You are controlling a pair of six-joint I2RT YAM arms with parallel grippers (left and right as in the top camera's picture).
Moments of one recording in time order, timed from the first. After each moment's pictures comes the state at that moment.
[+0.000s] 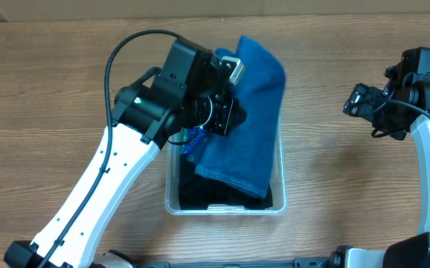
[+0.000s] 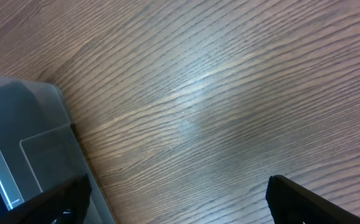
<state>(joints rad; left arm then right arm) -0.53 1.55 1.63 -1.01 0.44 -0.28 -0.20 1.51 1.42 -1.13 -0.11 0.28</state>
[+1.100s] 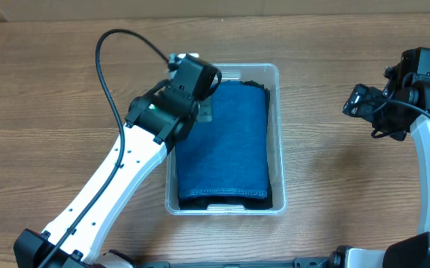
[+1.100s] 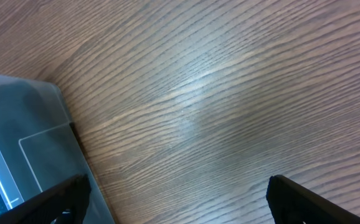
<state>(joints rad) -0.54 1.55 1.46 -0.86 -0.24 -0.47 -0.20 1.51 1.42 -1.13 -0.11 0.28</state>
